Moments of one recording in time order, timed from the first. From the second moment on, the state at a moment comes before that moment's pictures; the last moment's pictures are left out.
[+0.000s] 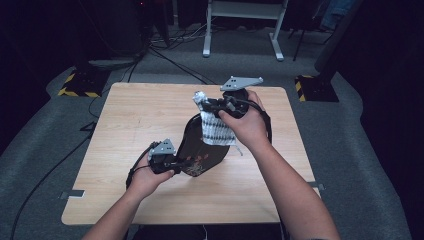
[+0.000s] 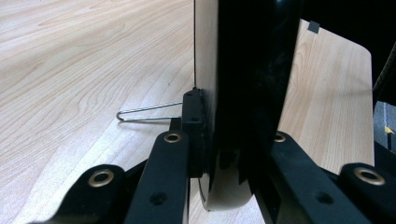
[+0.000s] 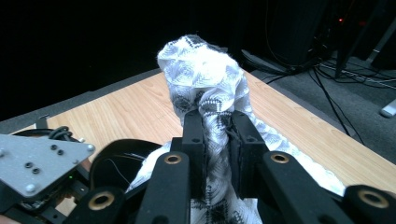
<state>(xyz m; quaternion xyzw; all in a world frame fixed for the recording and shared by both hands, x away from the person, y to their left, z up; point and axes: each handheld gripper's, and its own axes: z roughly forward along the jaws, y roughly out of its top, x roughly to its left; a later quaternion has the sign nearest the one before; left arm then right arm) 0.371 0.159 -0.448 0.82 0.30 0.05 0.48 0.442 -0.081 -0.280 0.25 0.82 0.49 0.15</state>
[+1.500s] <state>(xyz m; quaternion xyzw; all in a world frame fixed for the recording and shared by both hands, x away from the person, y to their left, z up) 0.372 0.159 -0.451 0.82 0.31 0.04 0.49 0.457 -0.141 -0.318 0.33 0.80 0.47 0.18</state>
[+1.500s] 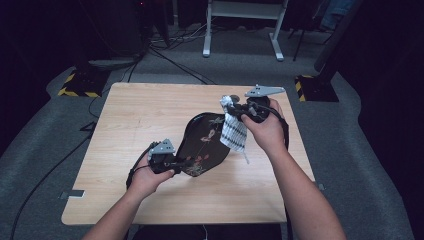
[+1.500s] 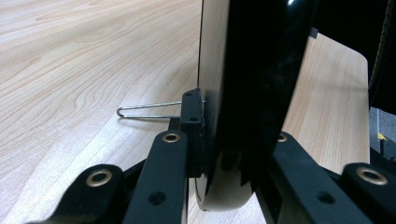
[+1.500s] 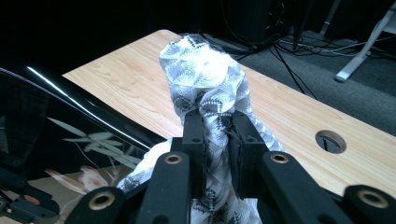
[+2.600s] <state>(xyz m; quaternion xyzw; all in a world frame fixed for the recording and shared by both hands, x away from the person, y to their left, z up) 0.372 0.159 -0.451 0.81 0.31 0.03 0.49 0.446 -0.160 -0.345 0.34 0.82 0.43 0.18</state>
